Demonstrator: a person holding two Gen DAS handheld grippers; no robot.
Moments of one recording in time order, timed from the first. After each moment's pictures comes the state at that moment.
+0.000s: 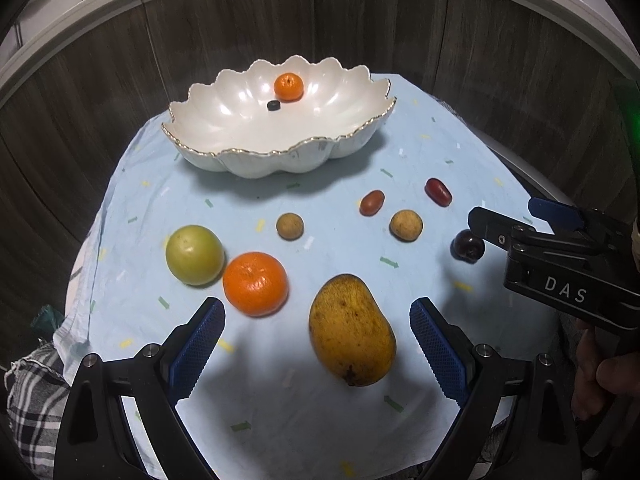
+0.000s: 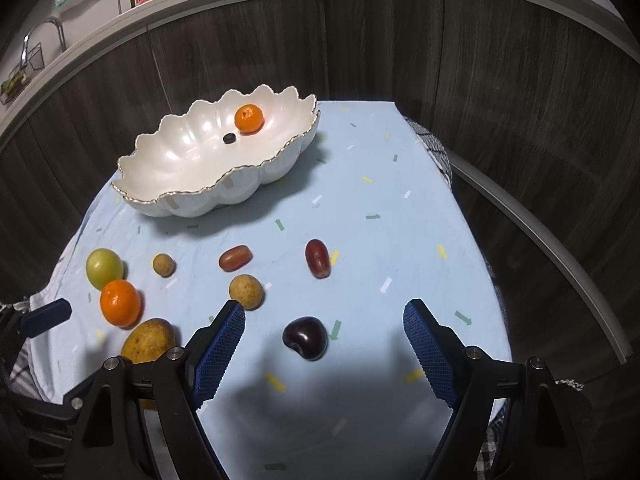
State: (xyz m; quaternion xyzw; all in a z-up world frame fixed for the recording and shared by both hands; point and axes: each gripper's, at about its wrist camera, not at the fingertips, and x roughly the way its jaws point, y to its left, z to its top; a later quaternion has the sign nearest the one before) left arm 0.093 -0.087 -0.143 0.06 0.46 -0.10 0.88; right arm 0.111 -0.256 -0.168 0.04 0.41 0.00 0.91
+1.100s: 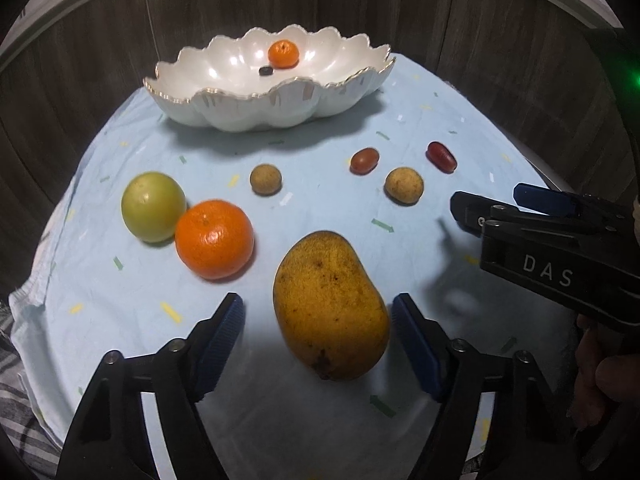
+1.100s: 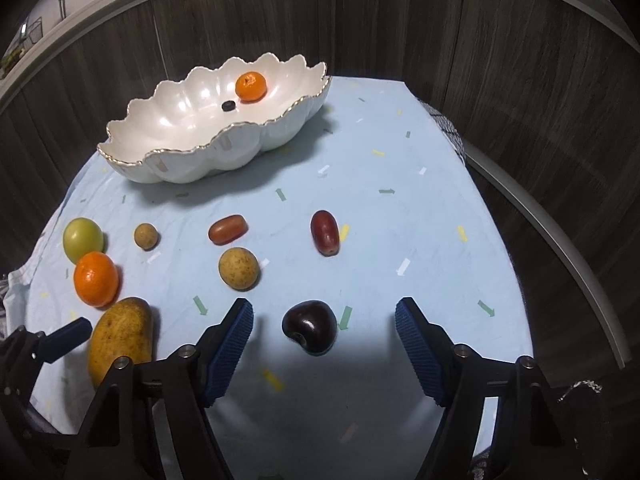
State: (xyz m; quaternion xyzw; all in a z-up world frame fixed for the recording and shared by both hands) left arm 0.091 -0.097 -0.187 0.04 0.47 -0.10 0.87; right arm 0.122 -0.245 -0.197 0.01 0.44 -0.01 0.90
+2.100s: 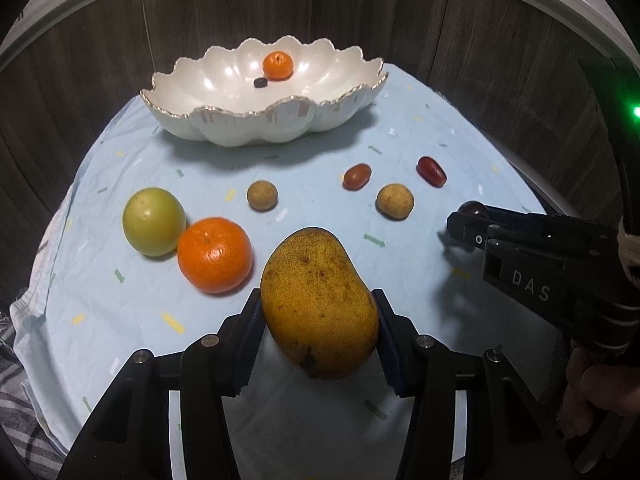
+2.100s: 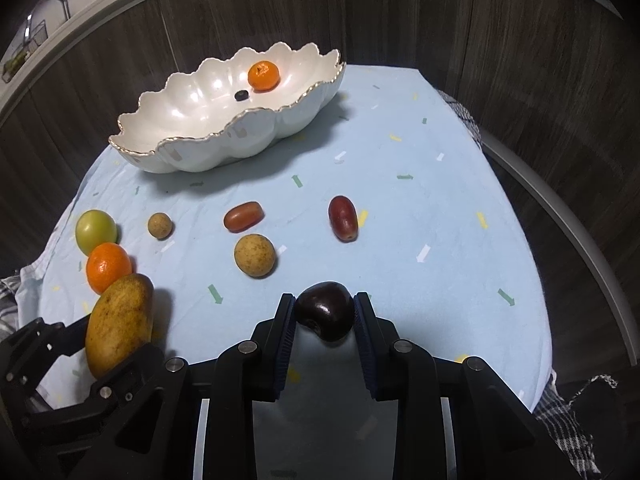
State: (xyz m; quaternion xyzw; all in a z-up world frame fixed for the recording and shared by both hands) left arm 0.092 -0.095 -0.174 0.03 0.46 -0.12 0.88; right arm 0.116 -0.245 -0.197 0.02 0.45 0.02 0.89
